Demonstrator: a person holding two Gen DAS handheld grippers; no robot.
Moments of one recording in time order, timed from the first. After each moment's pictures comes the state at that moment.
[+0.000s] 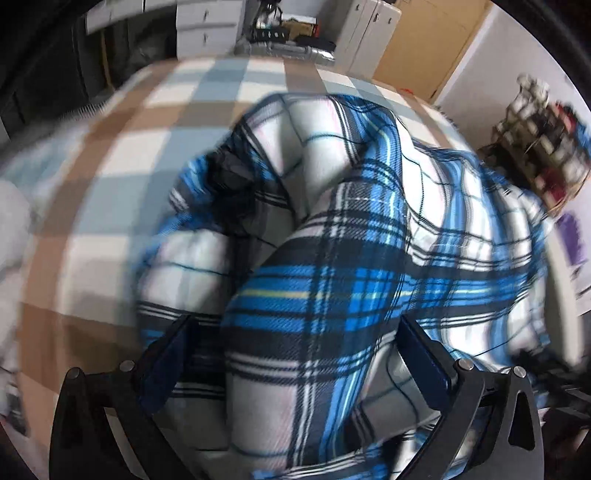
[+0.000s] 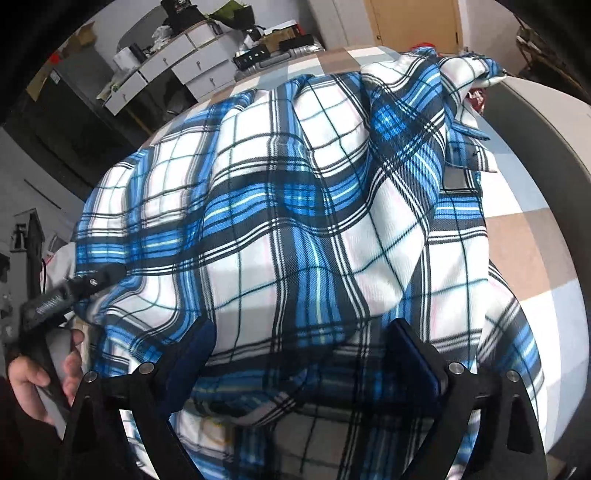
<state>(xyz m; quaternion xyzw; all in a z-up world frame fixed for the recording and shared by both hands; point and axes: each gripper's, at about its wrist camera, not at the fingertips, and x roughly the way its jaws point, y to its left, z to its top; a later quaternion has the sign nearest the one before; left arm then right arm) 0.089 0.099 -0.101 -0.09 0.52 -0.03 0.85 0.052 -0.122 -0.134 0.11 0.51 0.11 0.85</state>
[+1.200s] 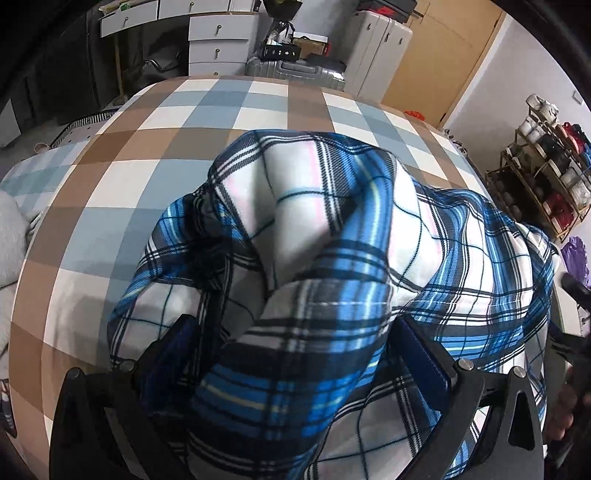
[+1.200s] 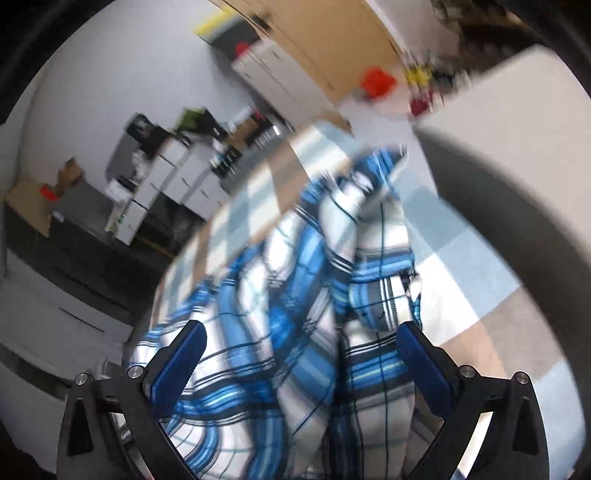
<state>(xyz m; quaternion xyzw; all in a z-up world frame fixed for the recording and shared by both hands) 0.087 0.091 -0.088 -0.12 0.49 -0.02 0.86 0.101 -0.234 -0.136 0.33 0.44 0.07 0.83</state>
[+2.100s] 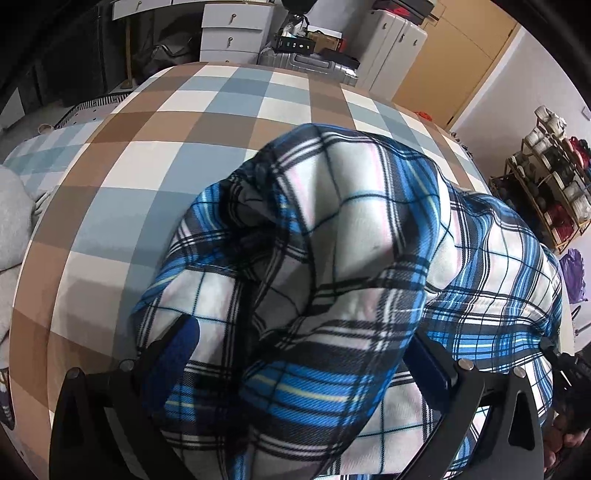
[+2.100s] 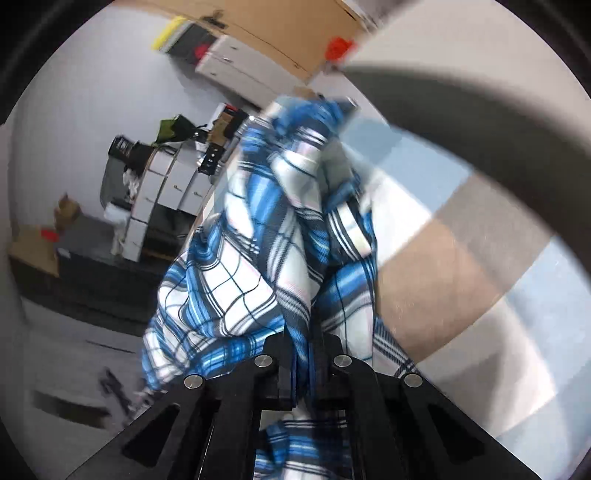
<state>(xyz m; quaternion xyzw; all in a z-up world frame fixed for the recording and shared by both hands) 0.094 0.113 -0.095 -0.15 0.50 -0.01 0.85 0.034 -0.259 -0.140 0.38 0.43 0.06 0.82</state>
